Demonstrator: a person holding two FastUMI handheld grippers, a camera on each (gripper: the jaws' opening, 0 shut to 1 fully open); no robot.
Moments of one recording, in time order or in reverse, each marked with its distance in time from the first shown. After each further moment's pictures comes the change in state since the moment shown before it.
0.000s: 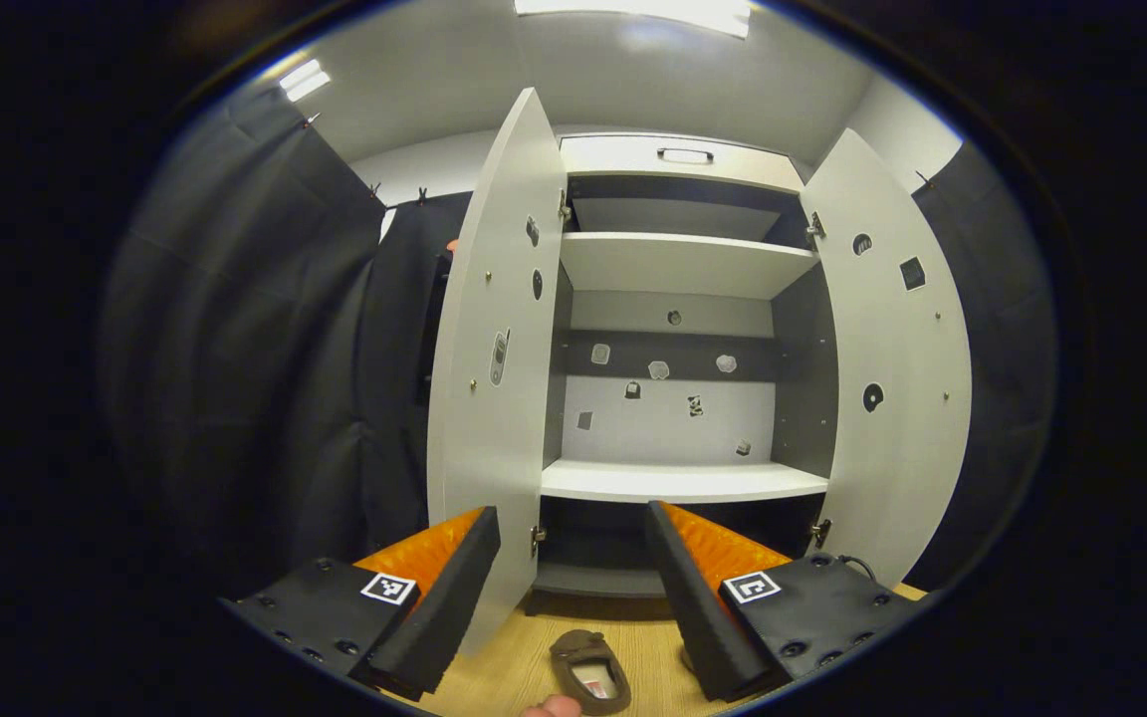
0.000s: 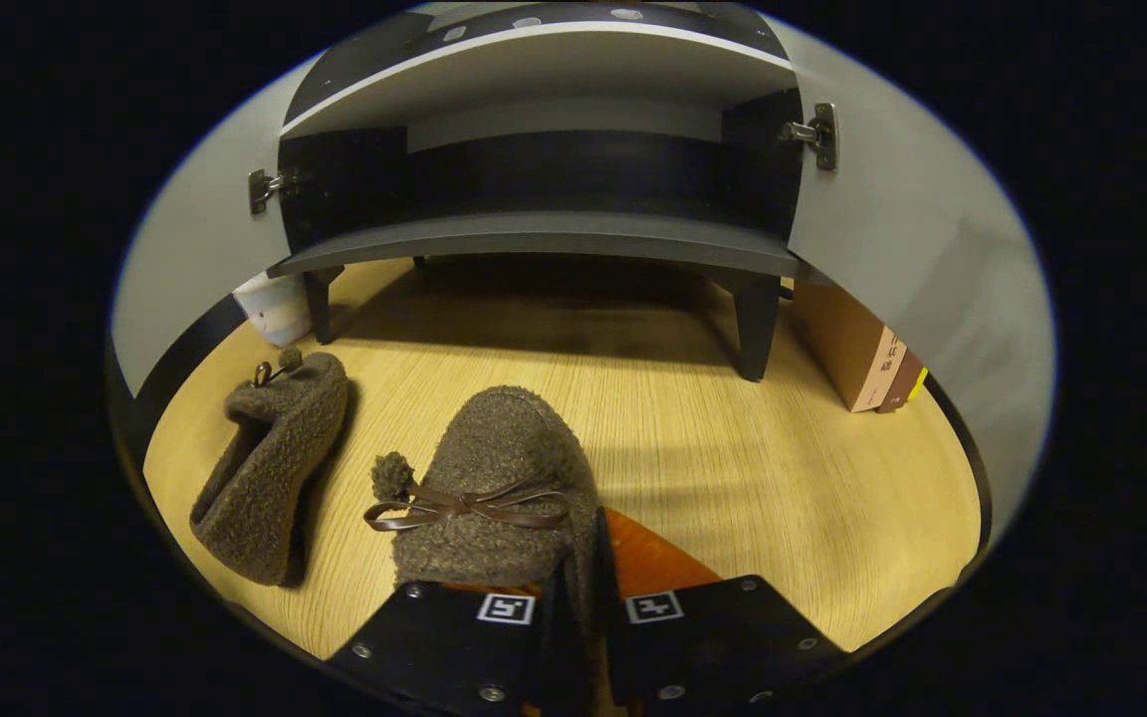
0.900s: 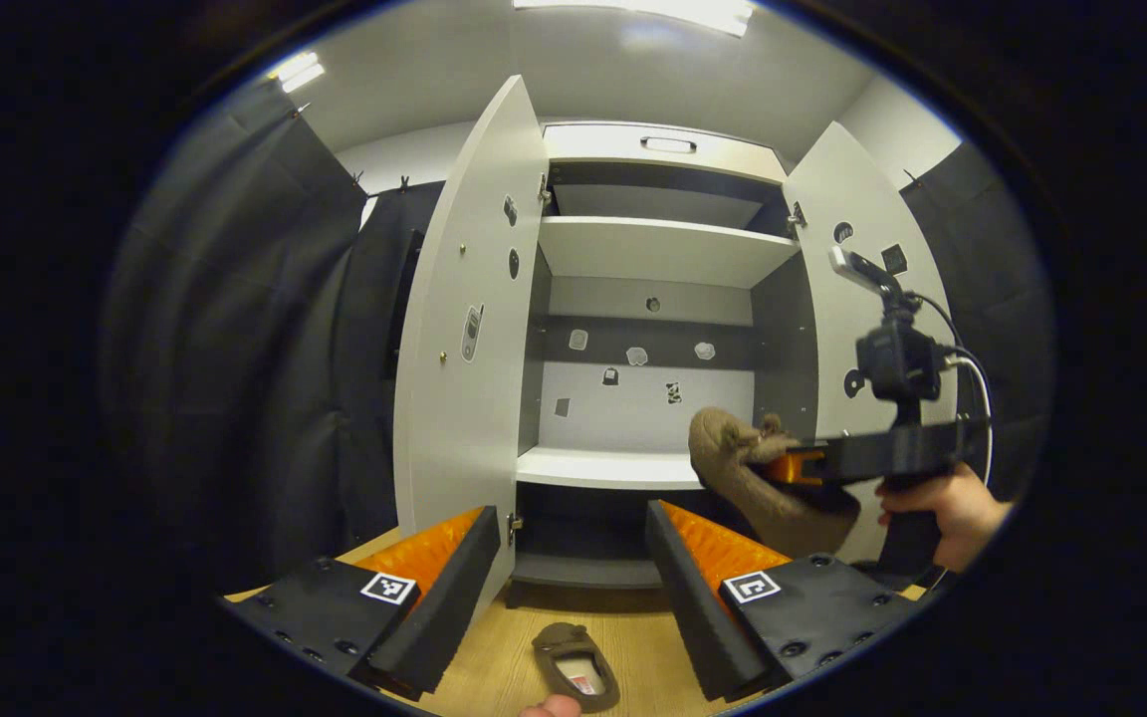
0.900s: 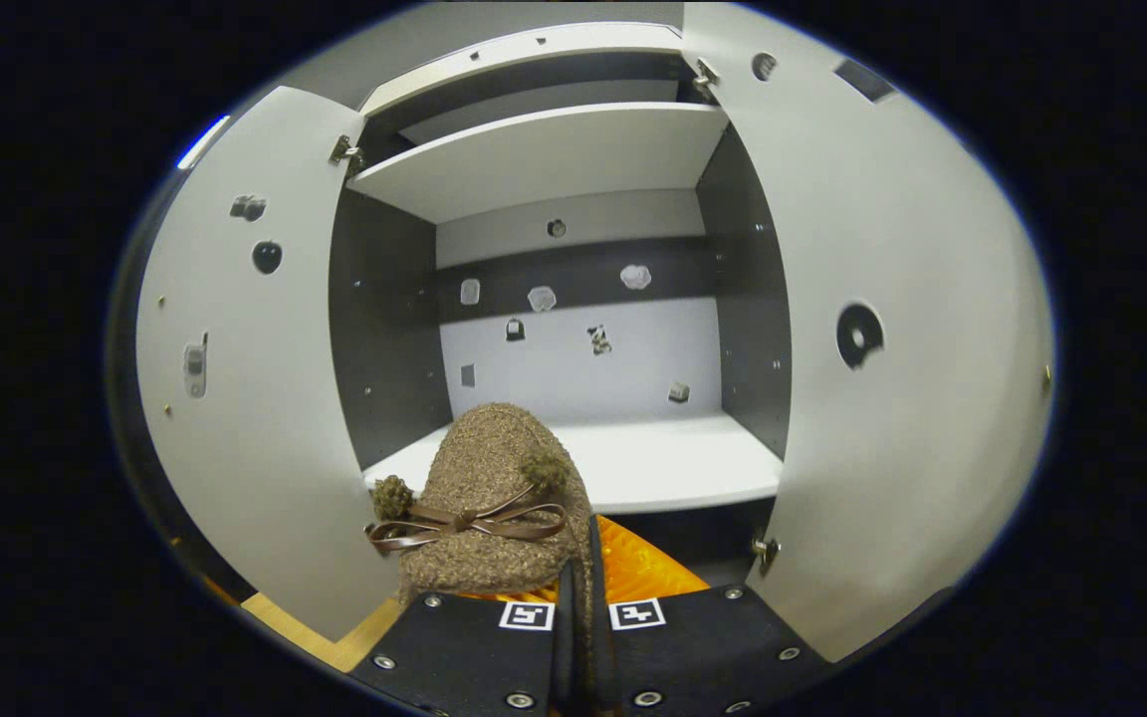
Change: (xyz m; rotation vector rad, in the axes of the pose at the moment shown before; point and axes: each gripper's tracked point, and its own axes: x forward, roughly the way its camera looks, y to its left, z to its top) left arm 0.003 -0.012 -0.017 -0.002 0.014 -0.063; right arm -0.195 0.039 0.360 0.089 -0.599 0.036
